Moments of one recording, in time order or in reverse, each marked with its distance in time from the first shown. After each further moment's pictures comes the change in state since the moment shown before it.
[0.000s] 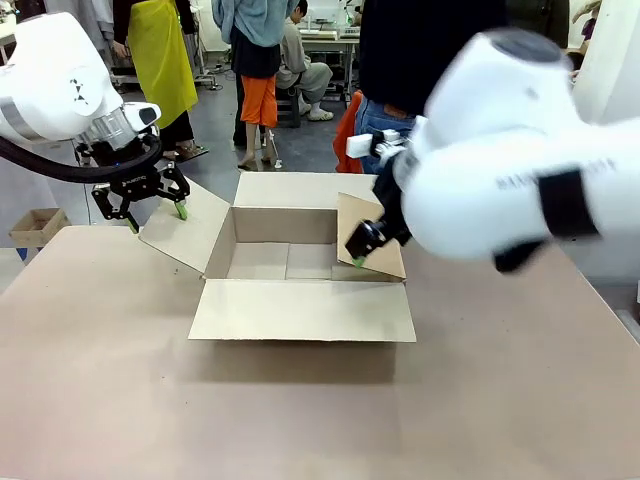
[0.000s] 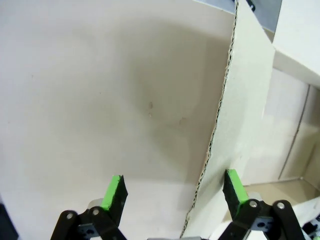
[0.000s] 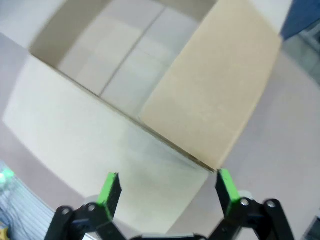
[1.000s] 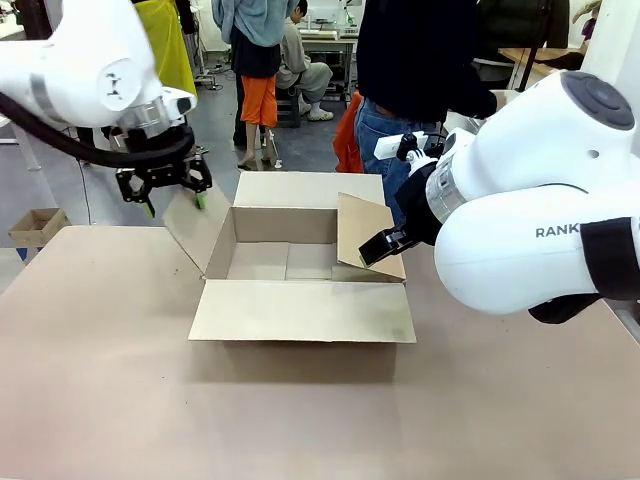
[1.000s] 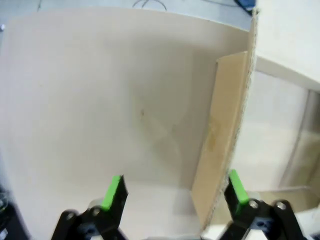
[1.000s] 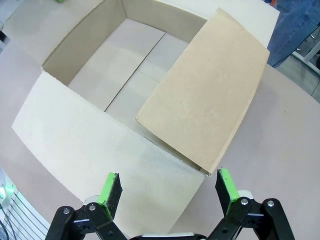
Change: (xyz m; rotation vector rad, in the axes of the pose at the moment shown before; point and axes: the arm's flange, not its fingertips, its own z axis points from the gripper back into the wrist) left arm -0.004 -0.037 0.010 0.089 -0.049 -0.023; right arm -0.053 -0.014 0.004 0.029 -0.236 -0.013
